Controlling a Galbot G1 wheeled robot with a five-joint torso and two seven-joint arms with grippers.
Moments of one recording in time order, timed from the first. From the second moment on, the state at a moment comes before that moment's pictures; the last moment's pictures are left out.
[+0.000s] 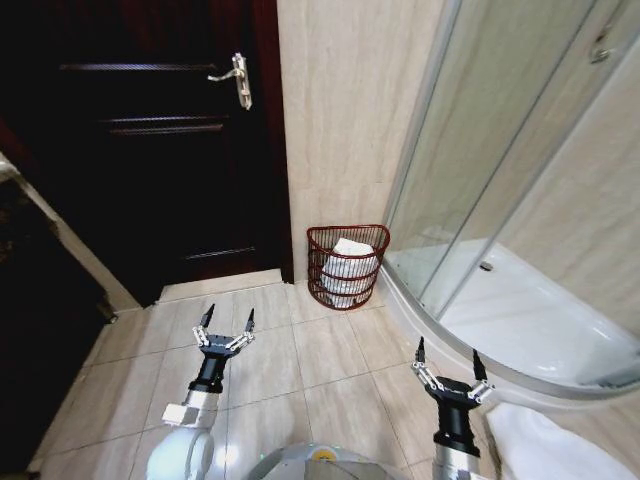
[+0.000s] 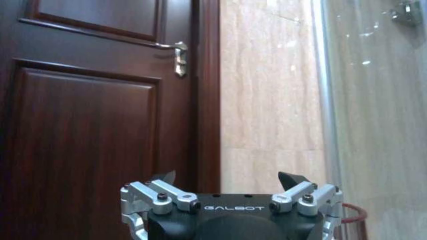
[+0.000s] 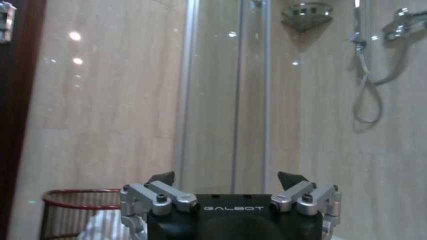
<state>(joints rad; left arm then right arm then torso) 1.73 -1.52 -0.70 -2.09 -0.19 -0.43 0.24 -1.99 1.45 0.43 2.23 -0.16 0.47 0.48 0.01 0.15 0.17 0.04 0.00</state>
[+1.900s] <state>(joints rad) 1.76 -1.53 -0.69 -2.11 -0.20 -0.49 0.26 -2.02 1.44 0.41 2.25 -0.18 0.45 0.52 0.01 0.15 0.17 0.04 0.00</state>
